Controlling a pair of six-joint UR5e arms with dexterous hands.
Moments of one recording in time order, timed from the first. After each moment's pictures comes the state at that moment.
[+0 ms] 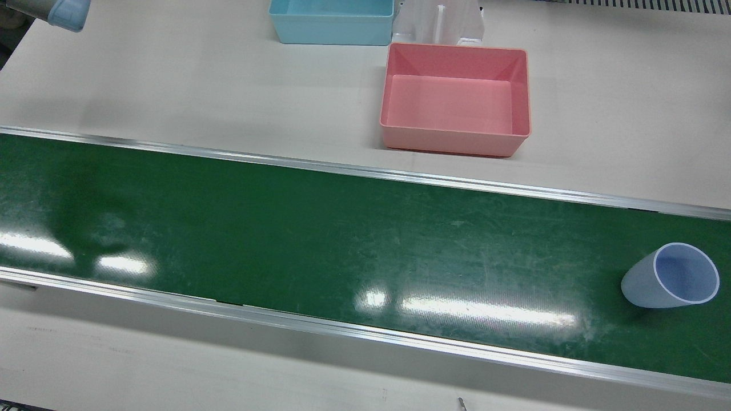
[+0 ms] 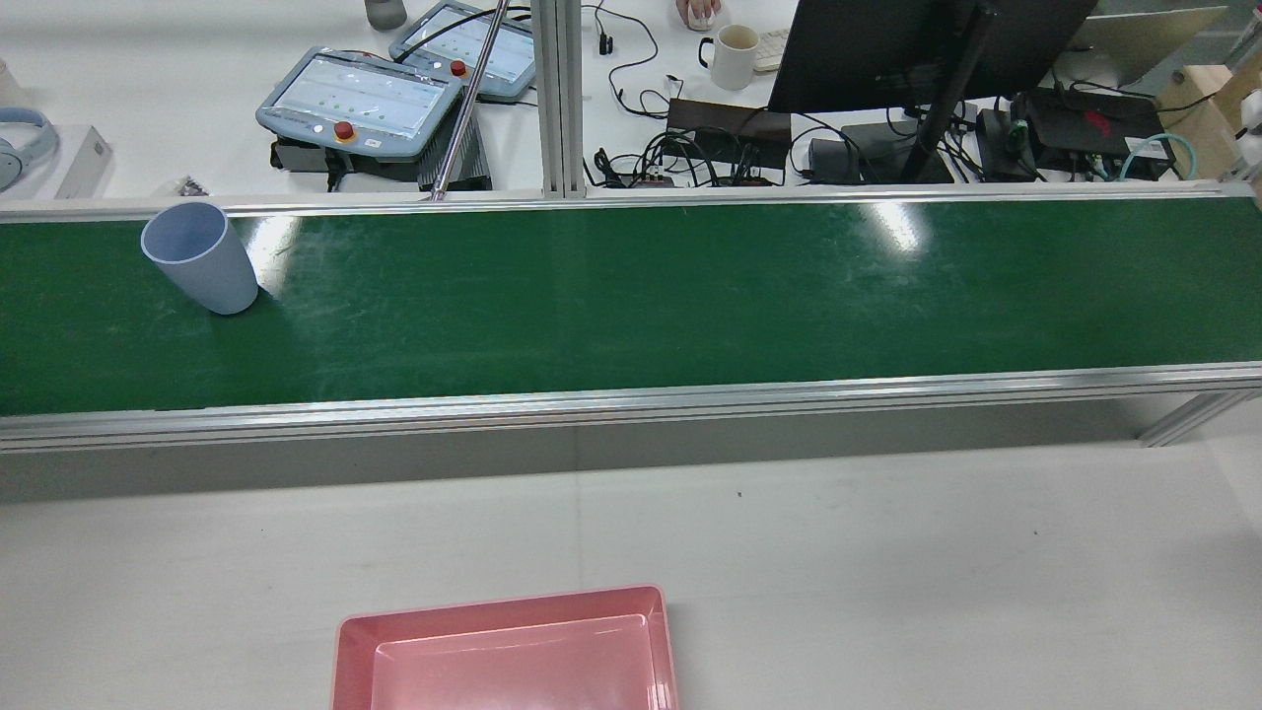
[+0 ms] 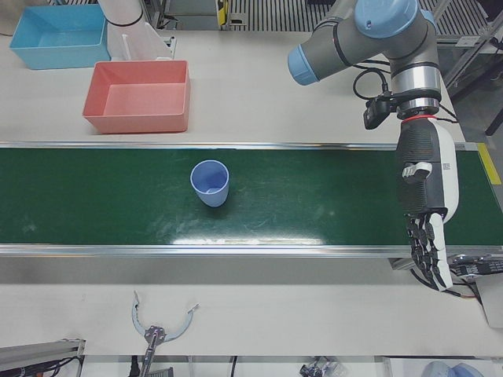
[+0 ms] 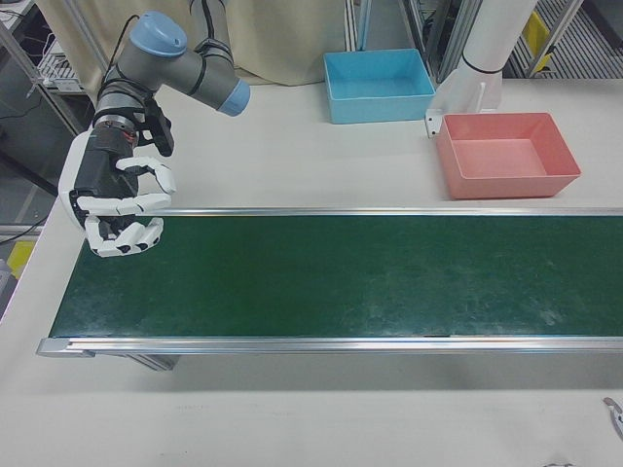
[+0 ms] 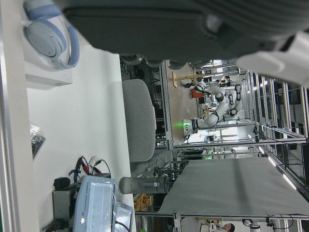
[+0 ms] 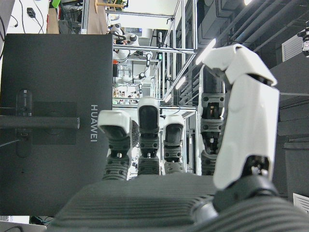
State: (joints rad) left arm -1.42 -1.88 -1.70 0.65 1.61 0.09; right arm 1.40 -1.62 1.75 -3.06 -1.43 -0.02
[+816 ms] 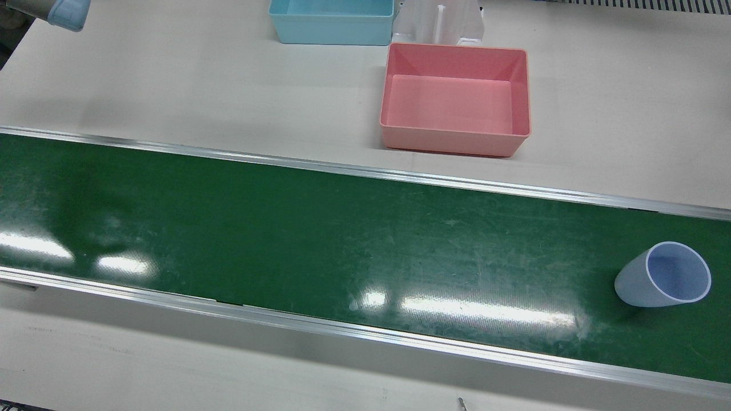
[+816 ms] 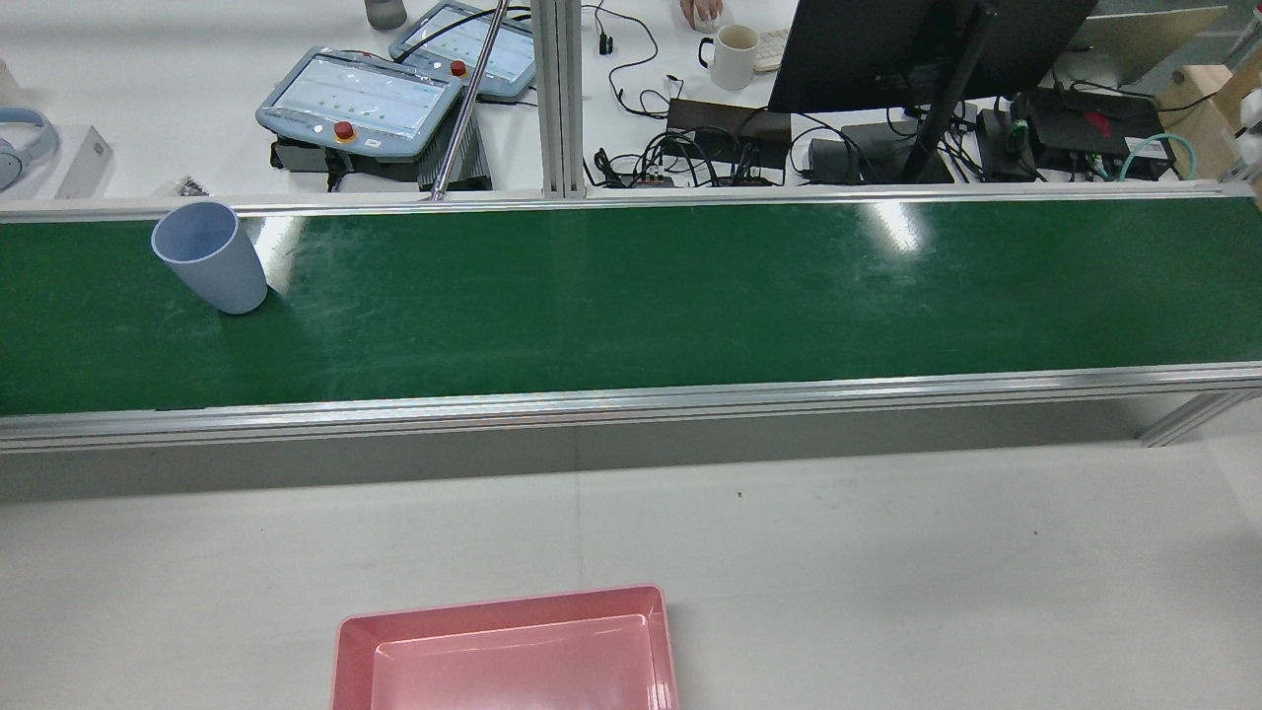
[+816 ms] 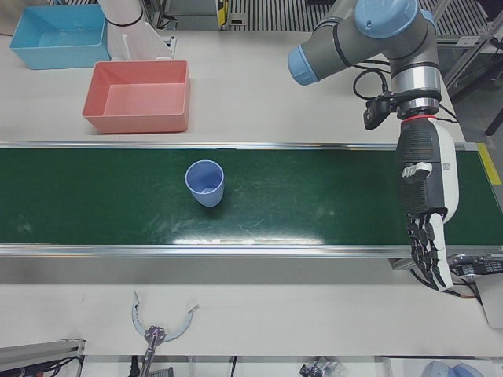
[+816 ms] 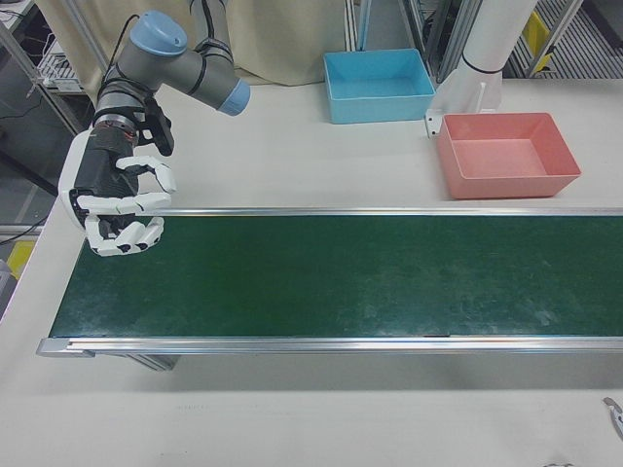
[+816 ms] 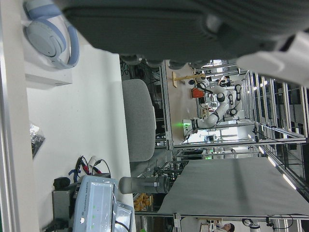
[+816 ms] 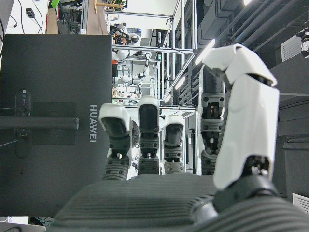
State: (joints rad) left arm -1.42 -1.88 -1.70 0.65 1.61 0.09; right arm 1.40 -1.62 1.75 -3.06 -1.43 -0.02
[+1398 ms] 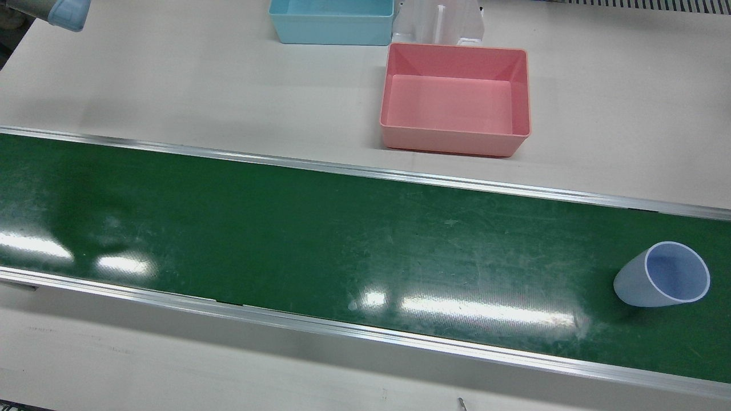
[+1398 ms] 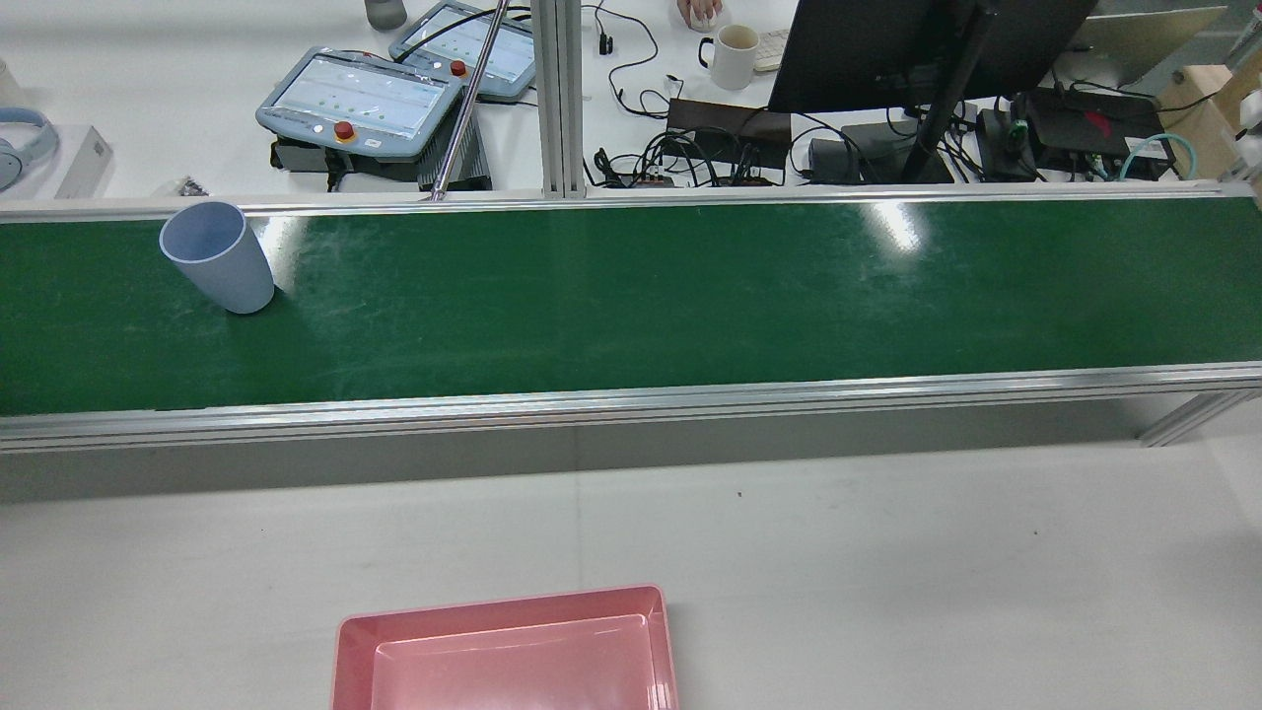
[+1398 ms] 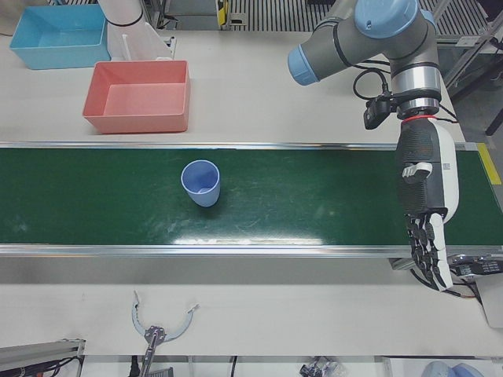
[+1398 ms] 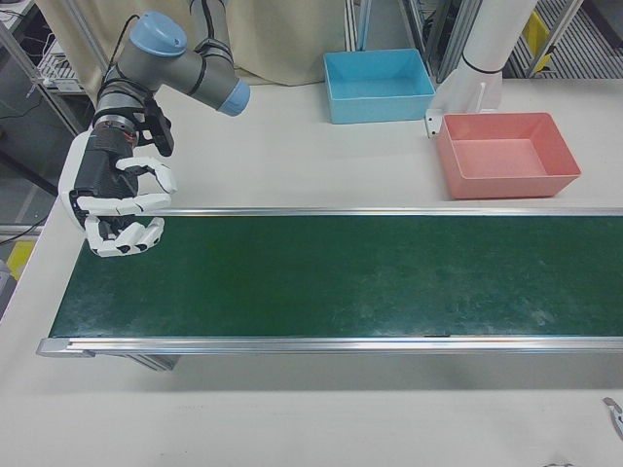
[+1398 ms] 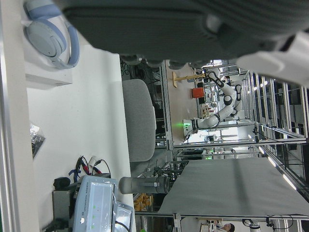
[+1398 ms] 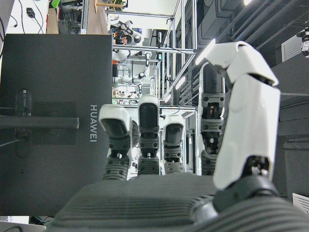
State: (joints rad) left arm -1.42 -1.88 -1.70 0.65 1.61 0.09; right arm 1.40 -1.62 1.75 -3.06 -1.43 -0.02
